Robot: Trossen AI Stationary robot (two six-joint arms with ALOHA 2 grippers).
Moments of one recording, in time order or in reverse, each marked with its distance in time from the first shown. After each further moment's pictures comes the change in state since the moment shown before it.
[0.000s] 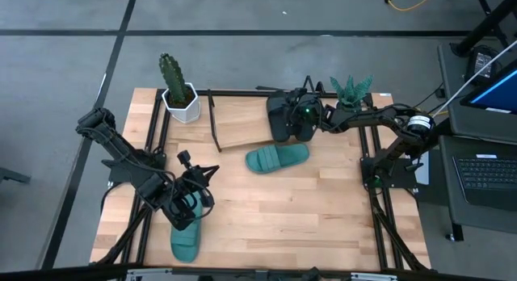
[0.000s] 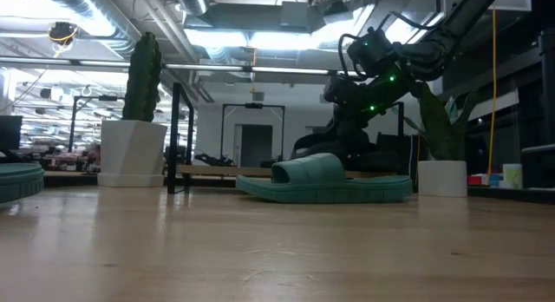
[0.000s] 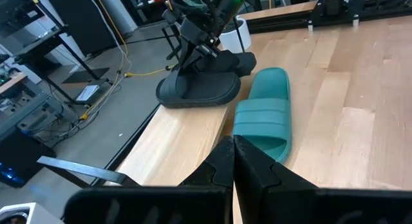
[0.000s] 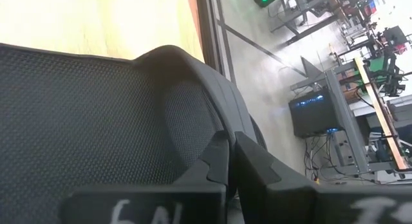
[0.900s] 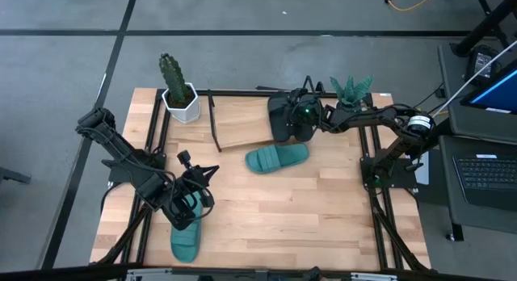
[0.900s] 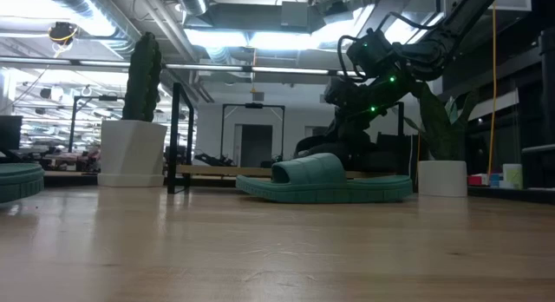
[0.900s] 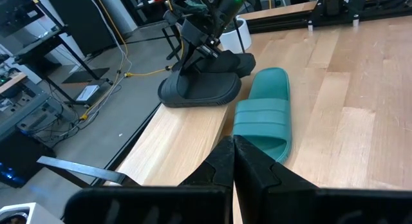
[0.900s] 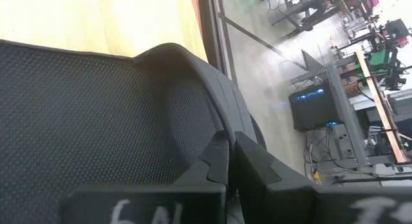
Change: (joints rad) left arm 0.000 0.000 0.000 0.000 0.000 0.000; right arm 0.000 -0.001 0.000 -0.023 0.023 0.004
